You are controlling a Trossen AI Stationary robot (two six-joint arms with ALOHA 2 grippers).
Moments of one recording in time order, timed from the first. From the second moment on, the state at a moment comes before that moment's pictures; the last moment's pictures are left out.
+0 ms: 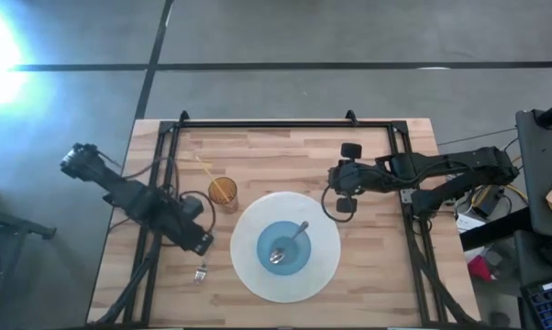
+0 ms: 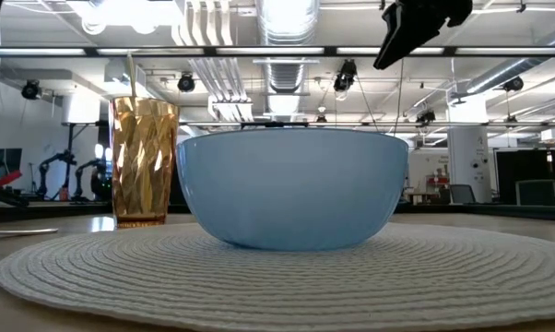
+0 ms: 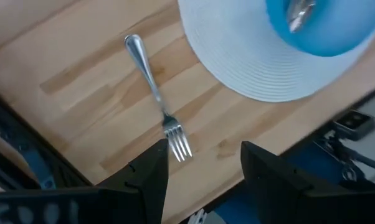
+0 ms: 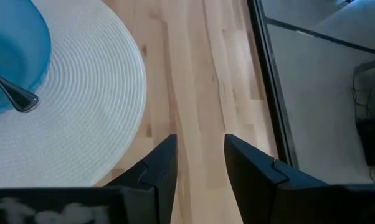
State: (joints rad) left arm -0.55 1.24 1.32 -1.33 -0.03 -1.59; right arm 0.10 1.26 1.18 -0.85 0.45 -0.06
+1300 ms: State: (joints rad) left arm -0.71 1.41 0.89 -0.83 -0.11 -1.92; right arm 0.10 1.26 1.17 -0.86 0.44 -0.08
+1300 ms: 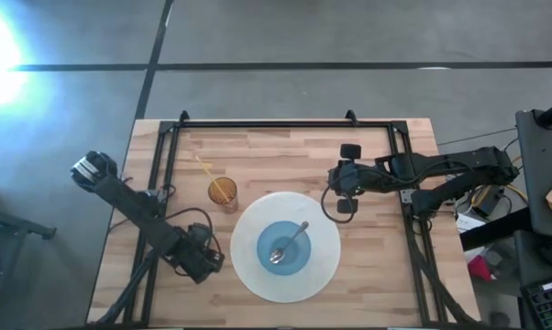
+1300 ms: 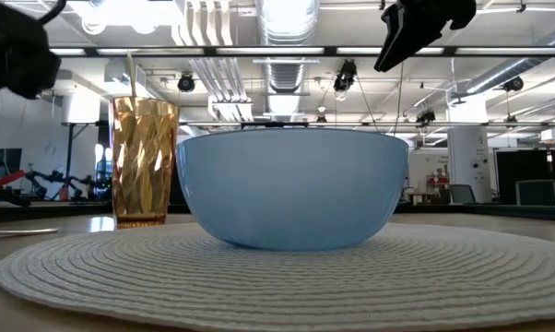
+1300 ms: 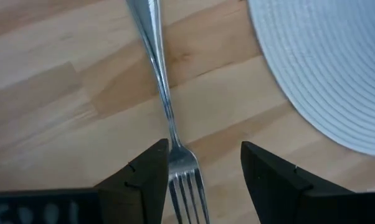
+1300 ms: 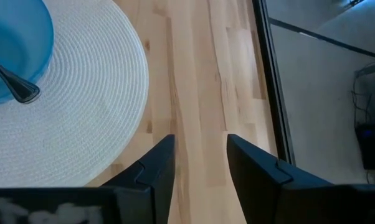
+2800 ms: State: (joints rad) left arm -0.71 1.59 0.85 -0.78 -0.06 -1.98; right arm 0.10 1.26 1.17 -0.85 0.44 -0.08
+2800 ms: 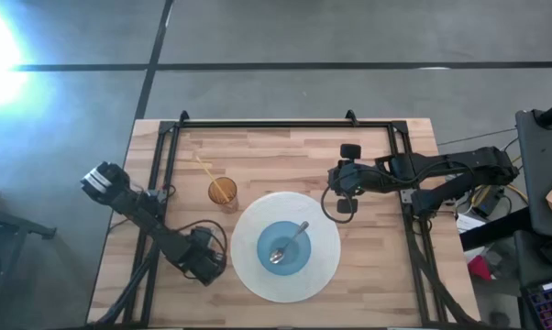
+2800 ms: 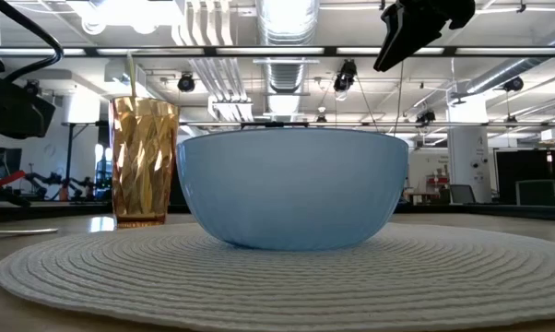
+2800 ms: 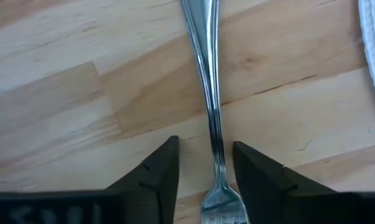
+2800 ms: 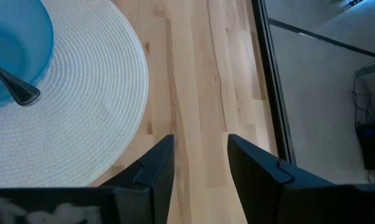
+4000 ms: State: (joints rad) left arm -0.71 1.57 0.84 -0.78 -0.04 -1.89; right arm 0.10 1.26 1.17 -0.86 0.42 -0.09
